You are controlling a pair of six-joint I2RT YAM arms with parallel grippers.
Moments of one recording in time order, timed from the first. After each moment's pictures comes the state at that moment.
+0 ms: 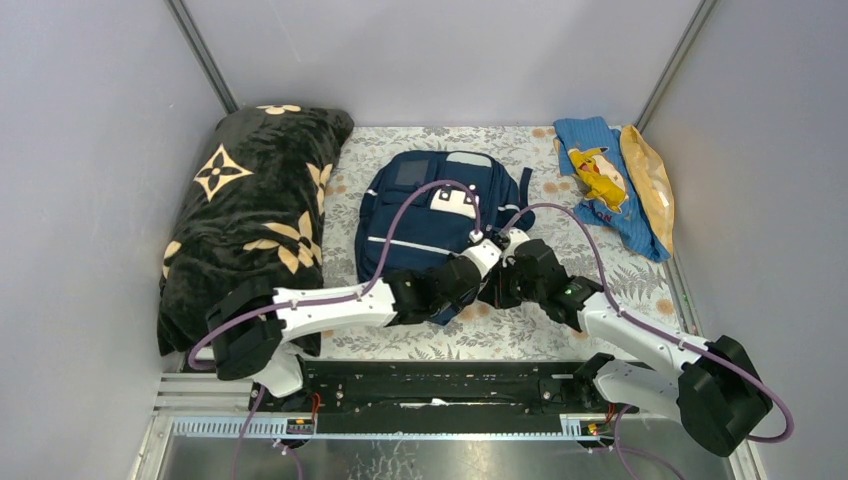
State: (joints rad) left arm -1.15 1.59 1.03 -0.22 -0.40 -0.15; right arm 0.64 1.08 0.52 -0.19 -0.20 0.48
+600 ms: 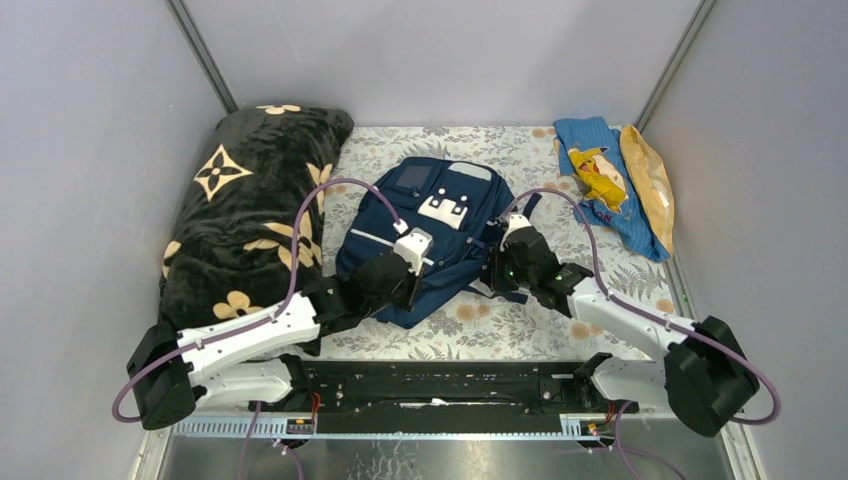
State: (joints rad) left arm -1.00 1.12 0.74 -0.25 -0.23 -0.29; right arm 0.65 1.16 0.61 -0.18 -0.03 0.48
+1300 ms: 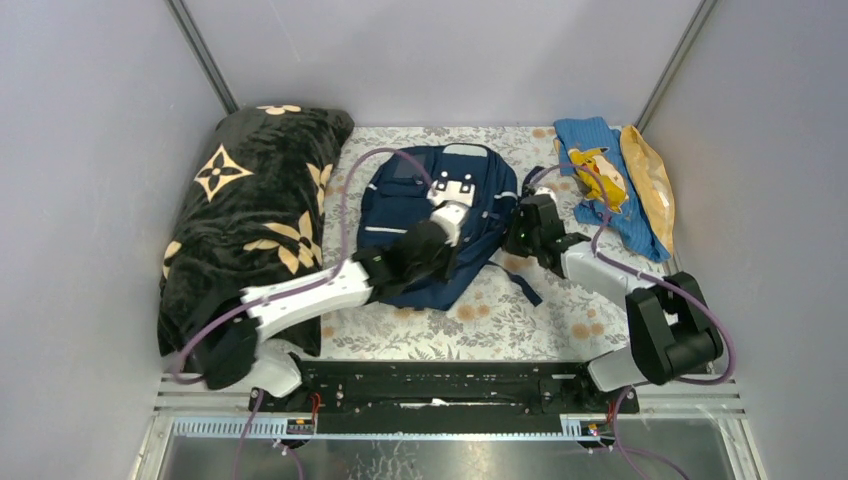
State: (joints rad) left arm -0.94 1.35 0.88 -0.14 -0.16 -0.34; right arm 0.43 1.40 0.71 -0.07 -0.01 0.58
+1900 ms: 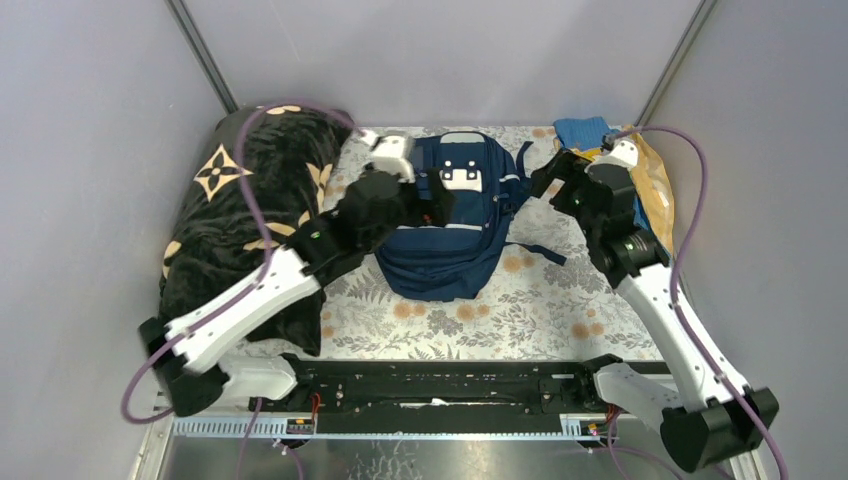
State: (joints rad) left arm -0.87 1.33 1.37 -0.36 -0.28 -0.47; right arm 0.31 1.08 1.05 -0.33 0.22 0.54
